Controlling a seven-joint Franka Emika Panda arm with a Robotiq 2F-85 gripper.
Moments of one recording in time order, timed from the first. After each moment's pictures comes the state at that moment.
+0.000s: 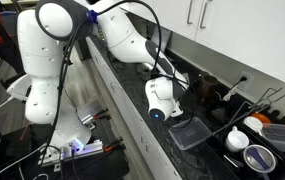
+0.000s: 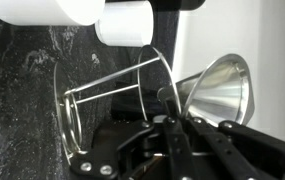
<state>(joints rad) -0.18 0.36 -0.25 -2.29 1.98 2.10 -1.05</state>
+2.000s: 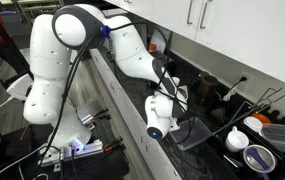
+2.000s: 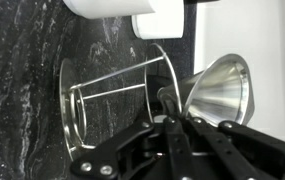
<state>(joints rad) -0.23 0.49 -0.31 -2.30 1.95 1.97 -1.08</state>
